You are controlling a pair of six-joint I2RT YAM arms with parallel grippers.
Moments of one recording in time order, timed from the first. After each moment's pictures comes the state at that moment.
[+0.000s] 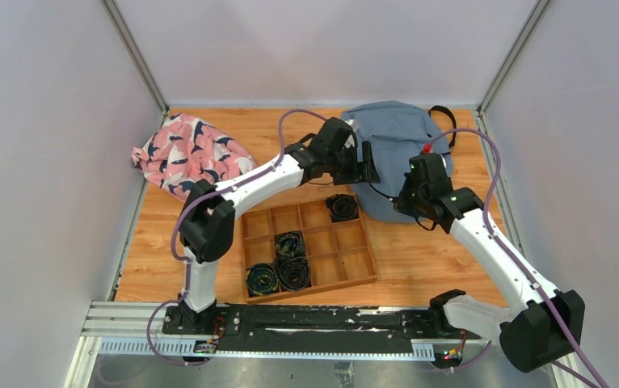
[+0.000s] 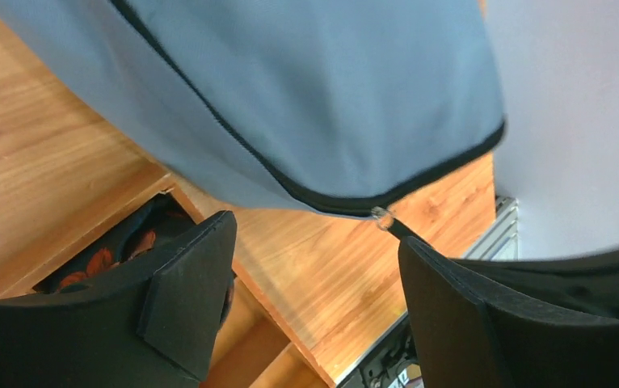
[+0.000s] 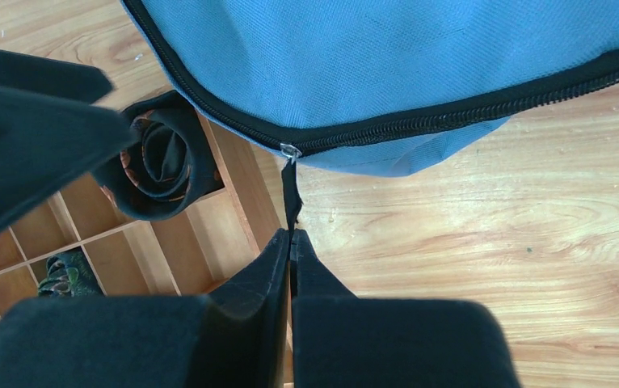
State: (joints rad) left arm -0.77 1.94 1.66 -0.37 0.21 -0.73; right arm 0.37 1.09 0.94 -0.70 0.11 0.59
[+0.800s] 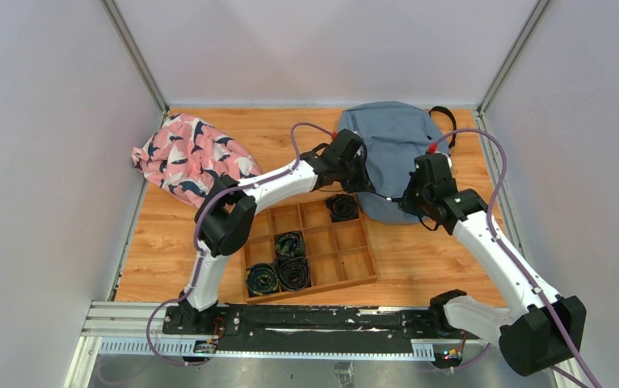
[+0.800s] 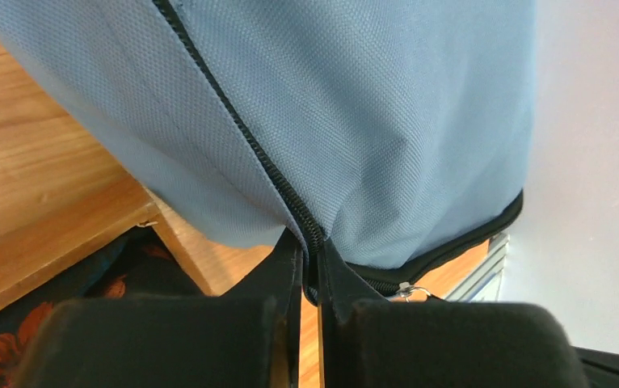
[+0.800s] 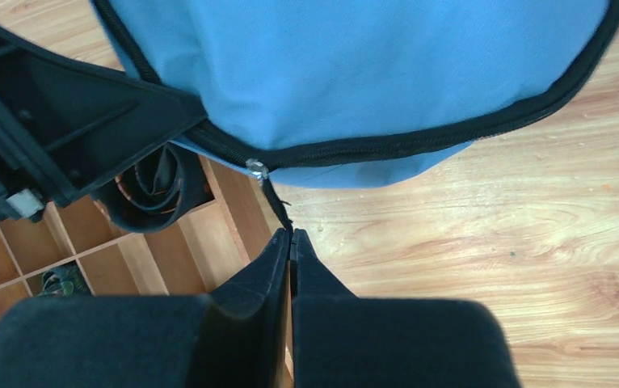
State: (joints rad) left arm -0.81 2.09 1.68 -0.31 0.16 -0.91; right arm 0.35 1.07 0.94 -0.70 0.13 0.58
